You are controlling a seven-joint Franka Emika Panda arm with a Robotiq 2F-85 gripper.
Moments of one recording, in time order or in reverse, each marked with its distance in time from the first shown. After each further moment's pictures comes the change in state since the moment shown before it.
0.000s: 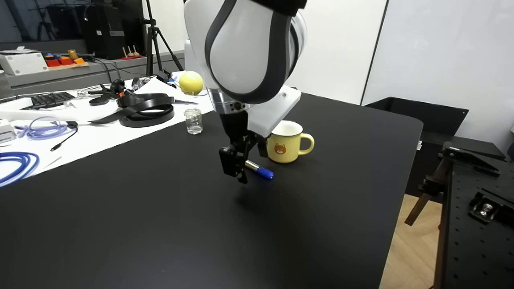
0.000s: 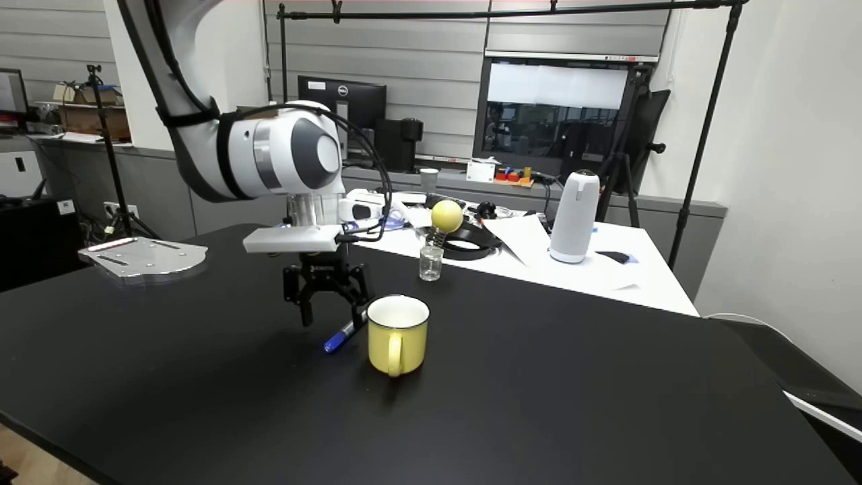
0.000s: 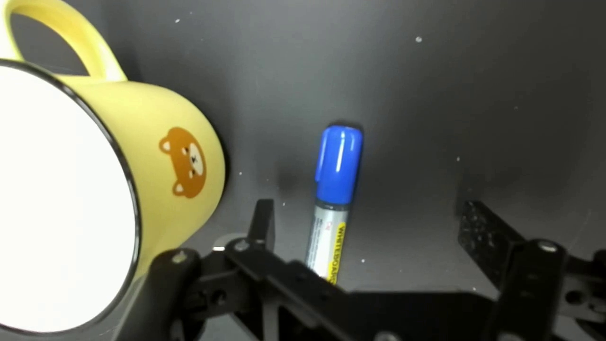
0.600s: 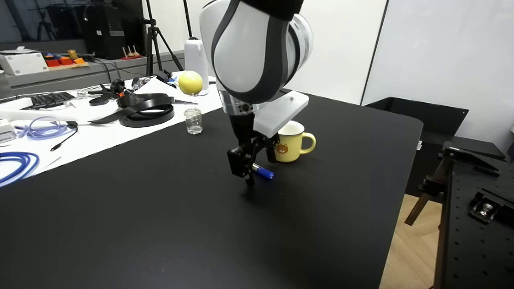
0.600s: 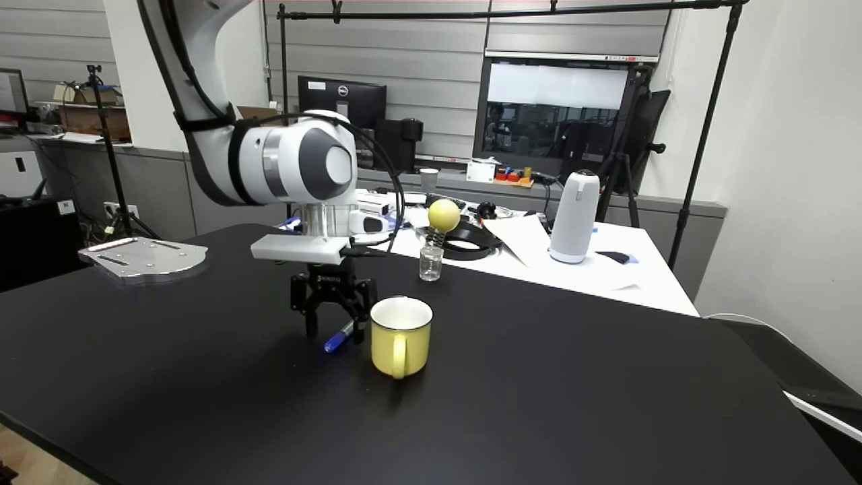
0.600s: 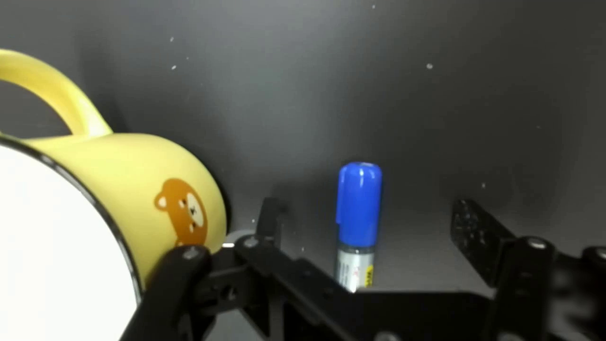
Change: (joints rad) arm -0.063 0.021 0.026 0.001 0.086 -0.019 -0.028
